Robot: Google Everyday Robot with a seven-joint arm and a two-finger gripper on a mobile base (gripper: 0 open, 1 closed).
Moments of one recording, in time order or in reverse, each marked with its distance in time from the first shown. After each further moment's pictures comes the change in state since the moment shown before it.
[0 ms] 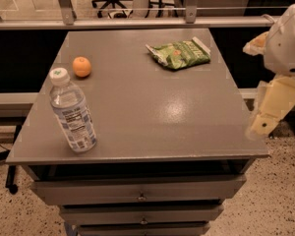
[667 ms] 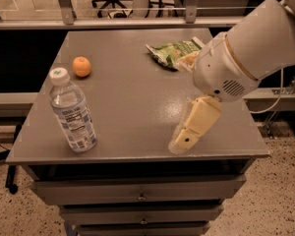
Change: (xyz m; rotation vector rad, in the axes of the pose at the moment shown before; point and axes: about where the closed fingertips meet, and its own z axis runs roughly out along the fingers) arm -0.121 0.045 0.048 -0.116 -0.372 -0.066
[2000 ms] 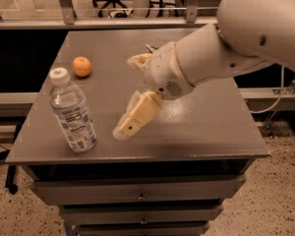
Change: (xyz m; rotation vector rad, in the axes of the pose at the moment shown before) arm -0.070 -0.023 0.074 -0.048 -0.294 -0.021
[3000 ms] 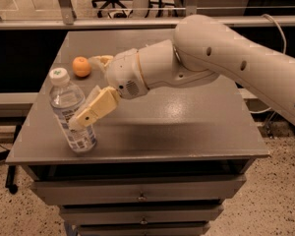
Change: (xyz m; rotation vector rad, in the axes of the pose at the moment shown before) arm -0.056 -0.014 0.079 -0.119 -0.310 0.038
